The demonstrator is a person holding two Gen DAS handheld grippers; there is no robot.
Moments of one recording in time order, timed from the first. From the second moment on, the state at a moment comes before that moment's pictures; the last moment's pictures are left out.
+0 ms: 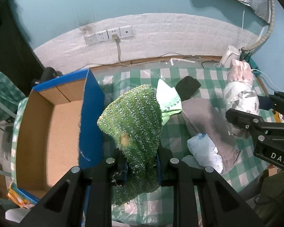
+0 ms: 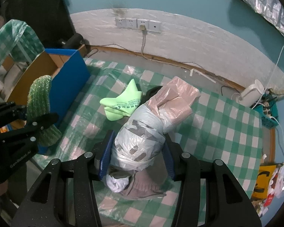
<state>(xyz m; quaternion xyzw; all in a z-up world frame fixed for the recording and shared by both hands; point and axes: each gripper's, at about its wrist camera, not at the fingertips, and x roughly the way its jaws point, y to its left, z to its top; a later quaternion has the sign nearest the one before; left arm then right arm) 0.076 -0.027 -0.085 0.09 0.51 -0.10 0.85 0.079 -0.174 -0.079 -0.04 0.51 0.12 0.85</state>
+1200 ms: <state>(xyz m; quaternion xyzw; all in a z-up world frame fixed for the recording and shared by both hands) 0.066 0.058 -0.045 0.07 0.47 -0.03 0.88 0.090 -0.047 -0.035 -0.09 0.47 0.21 0.85</state>
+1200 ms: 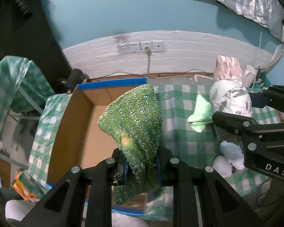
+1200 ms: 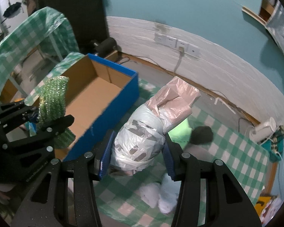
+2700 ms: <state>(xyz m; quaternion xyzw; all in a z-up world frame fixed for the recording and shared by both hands) 0.075 0.174 -0.099 0.04 0.52 0.11 0.84 0.120 0.077 -0.071 -0.11 0.51 0.27 0.81</state>
